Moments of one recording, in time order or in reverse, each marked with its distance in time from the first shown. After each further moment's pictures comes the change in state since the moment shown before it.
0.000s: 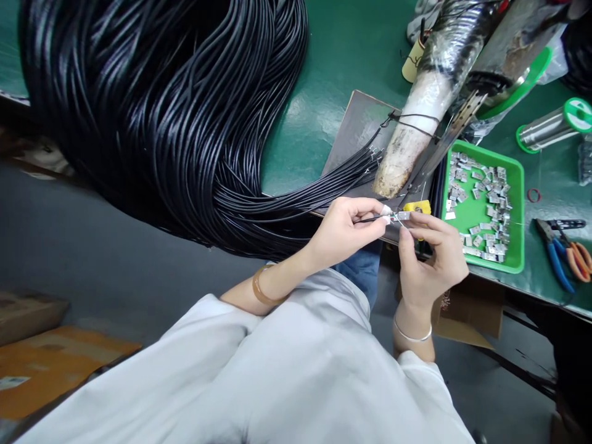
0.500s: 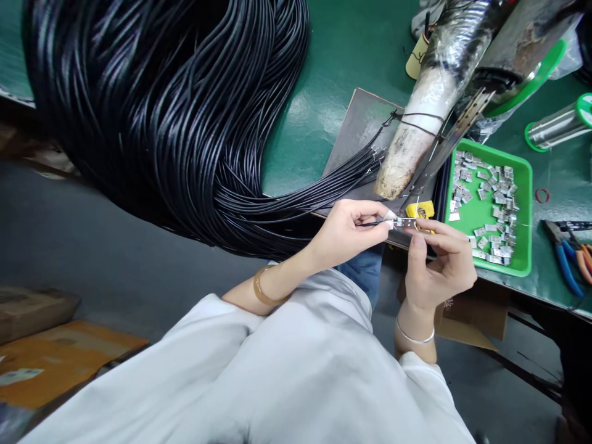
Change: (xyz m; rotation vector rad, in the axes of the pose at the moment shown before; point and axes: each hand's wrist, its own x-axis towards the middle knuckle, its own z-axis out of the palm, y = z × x) left_hand 0.001 0.000 -0.002 0.016 -0.081 0.051; right_hand -0.004 0.007 -0.002 0.065 0.015 0.022
